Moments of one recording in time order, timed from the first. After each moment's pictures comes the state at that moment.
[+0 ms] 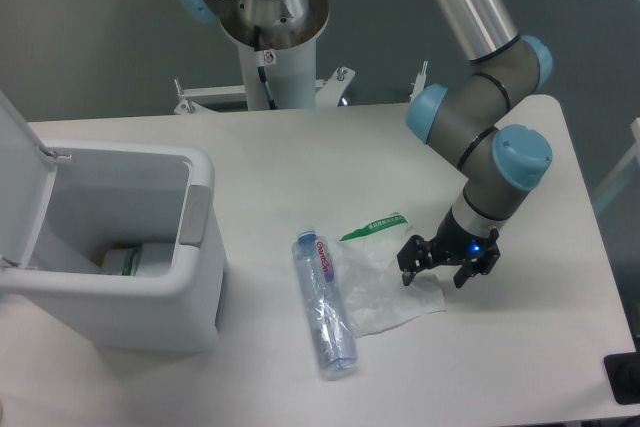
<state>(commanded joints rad) 2.74 -2.16 -1.65 -0.90 1.21 0.65</state>
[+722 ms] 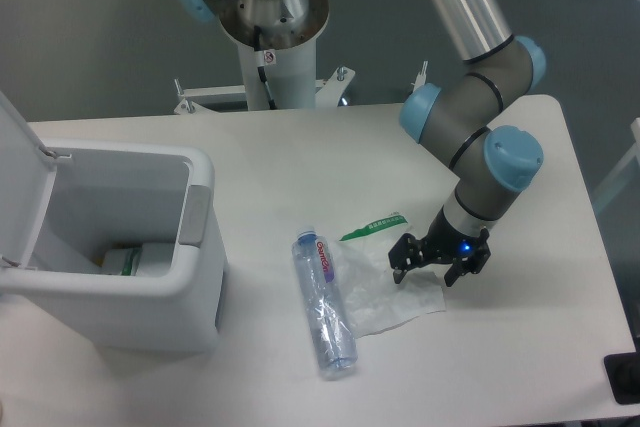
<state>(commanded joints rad) 2.72 -2.16 -1.65 -0.90 1.21 0.66</state>
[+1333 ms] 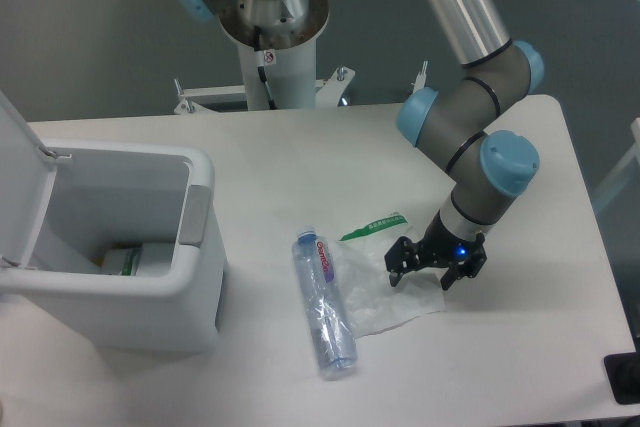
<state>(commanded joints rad) 2.72 -2.17 -1.66 -0.89 1.20 0.68</state>
